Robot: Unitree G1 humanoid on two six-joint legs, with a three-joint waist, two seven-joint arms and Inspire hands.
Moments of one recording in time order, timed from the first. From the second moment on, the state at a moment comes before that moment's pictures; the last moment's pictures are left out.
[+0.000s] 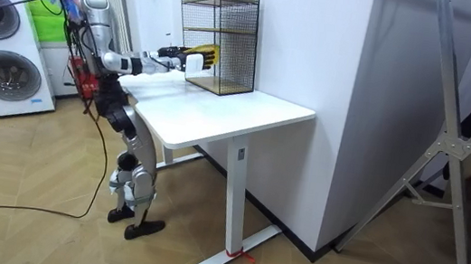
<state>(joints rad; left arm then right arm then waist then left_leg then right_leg) 0.08 0.12 -0.26 -0.05 -0.48 -0.16 0.00 0.03 -0.17 0.22 0.03 0.48 -0.15 0.05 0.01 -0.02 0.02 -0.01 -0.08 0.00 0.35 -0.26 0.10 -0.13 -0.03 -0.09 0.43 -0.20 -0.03</state>
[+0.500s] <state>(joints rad) -0.07 0.11 -0.24 0.04 -0.47 -0.10 0.06 -0.07 -0.15 0.22 0.09 0.51 -0.10 -0.03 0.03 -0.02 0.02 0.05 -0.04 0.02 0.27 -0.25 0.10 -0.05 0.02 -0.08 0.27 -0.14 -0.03</state>
